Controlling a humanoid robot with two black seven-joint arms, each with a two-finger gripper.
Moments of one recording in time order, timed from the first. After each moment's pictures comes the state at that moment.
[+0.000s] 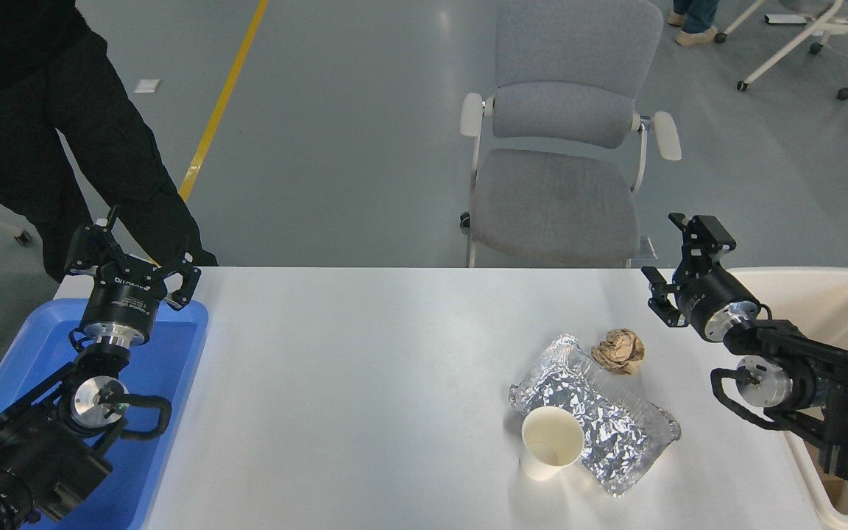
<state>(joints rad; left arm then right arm) -0.57 0.28 -0.89 -0.47 -0.07 -0.58 -0.49 1.00 -0.54 -0.39 0.85 0.21 0.03 0.51</state>
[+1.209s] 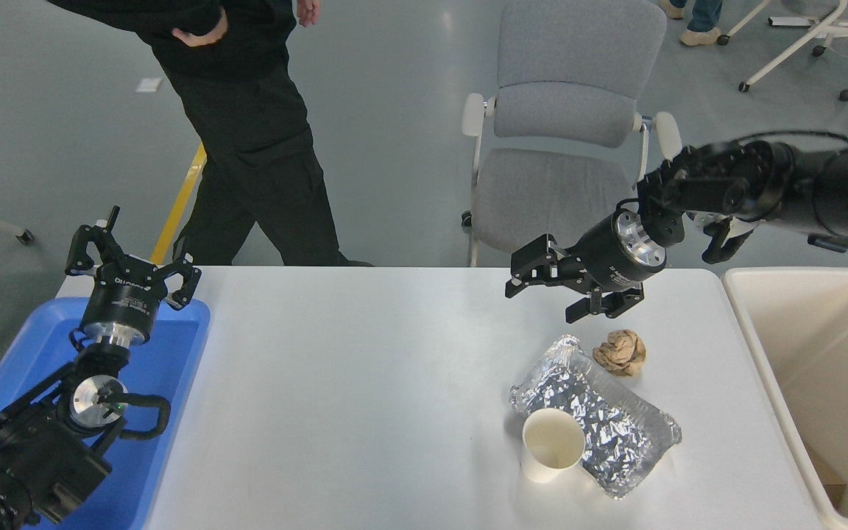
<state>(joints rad) -0.56 0.28 -0.89 -0.47 -0.07 -0.59 -0.49 1.86 -0.09 -1.23 1.03 0.08 0.76 0.08</state>
